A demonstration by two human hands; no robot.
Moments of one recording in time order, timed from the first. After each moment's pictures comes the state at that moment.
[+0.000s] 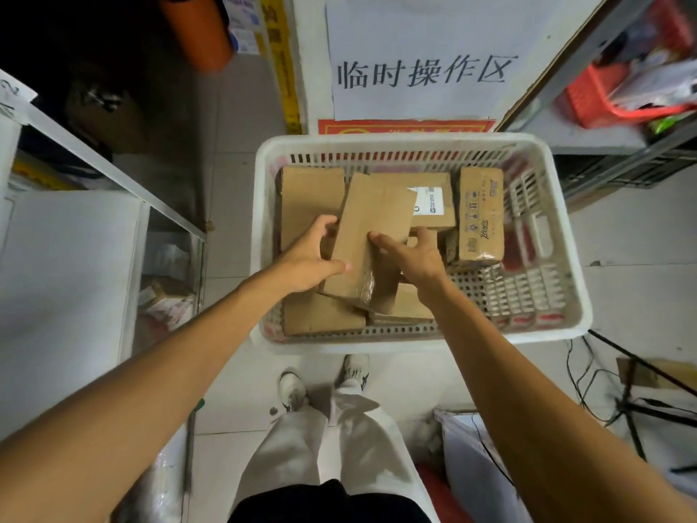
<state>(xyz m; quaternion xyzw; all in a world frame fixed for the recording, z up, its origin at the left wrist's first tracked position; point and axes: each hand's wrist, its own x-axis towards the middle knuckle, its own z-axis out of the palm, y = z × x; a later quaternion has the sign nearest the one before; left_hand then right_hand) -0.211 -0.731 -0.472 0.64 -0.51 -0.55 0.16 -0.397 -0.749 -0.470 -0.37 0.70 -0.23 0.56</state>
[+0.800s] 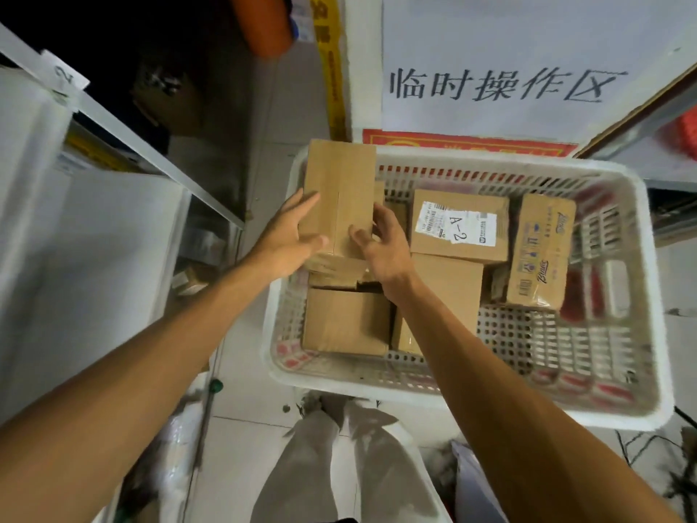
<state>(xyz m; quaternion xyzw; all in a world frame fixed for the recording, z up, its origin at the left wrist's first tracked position) -0.159 -0.779 -0.489 0.75 -0.46 -0.43 0.20 -0.314 -0.809 -0.510 -0.45 0.57 -0.28 0.62</state>
